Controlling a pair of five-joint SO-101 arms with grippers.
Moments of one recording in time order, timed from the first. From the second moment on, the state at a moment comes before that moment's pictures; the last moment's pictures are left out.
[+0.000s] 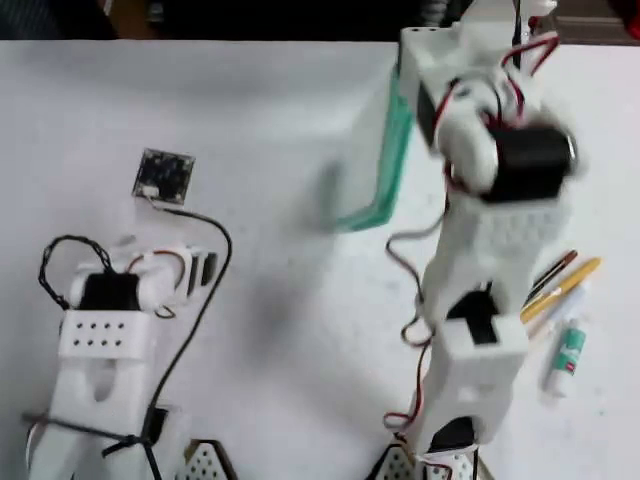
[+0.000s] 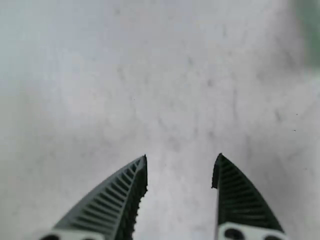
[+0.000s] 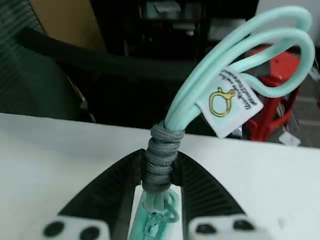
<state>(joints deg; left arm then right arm) -5.8 -45.6 54.2 60.3 -3.8 -12.5 17.5 -88.8 98.3 2.2</state>
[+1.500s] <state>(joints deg) 17.1 -78.4 31.8 80.8 -8.2 -49.3 -24.7 -37.4 94.2 20.2</state>
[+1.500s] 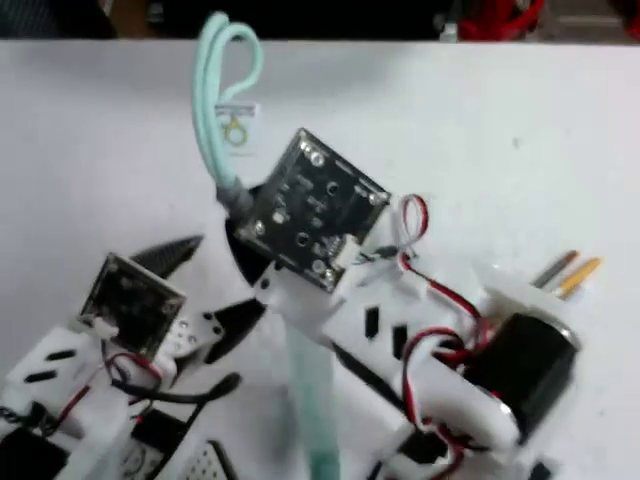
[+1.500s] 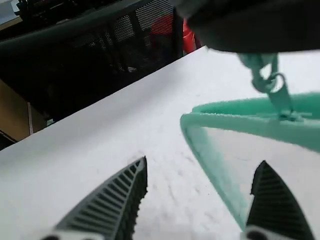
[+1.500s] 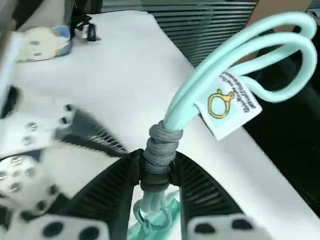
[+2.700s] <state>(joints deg) 19.5 -78.3 44.0 61.9 -2.6 -48.0 -24.7 -30.2 86.5 20.2</state>
